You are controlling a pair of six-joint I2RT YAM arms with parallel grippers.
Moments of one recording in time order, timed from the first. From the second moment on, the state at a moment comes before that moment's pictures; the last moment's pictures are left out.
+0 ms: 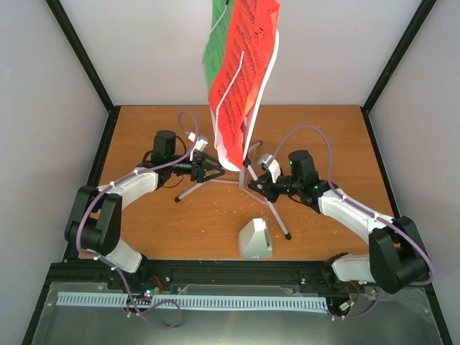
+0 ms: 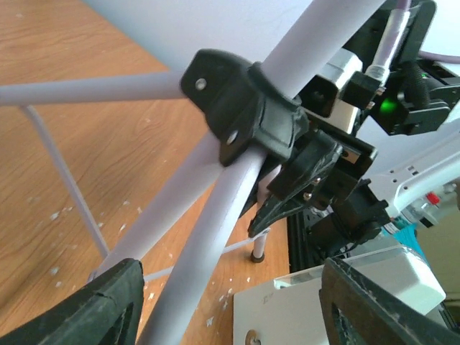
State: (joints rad) left arm -0.29 1.54 0.86 0.16 1.20 -0.15; right arm 0.45 1.30 0.71 -0.03 -0.71 -0.11
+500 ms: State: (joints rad) left arm -0.35 1.64 0.96 0.13 1.22 -0.04; right arm 0.44 1.26 0.66 0.01 -0.71 -0.09
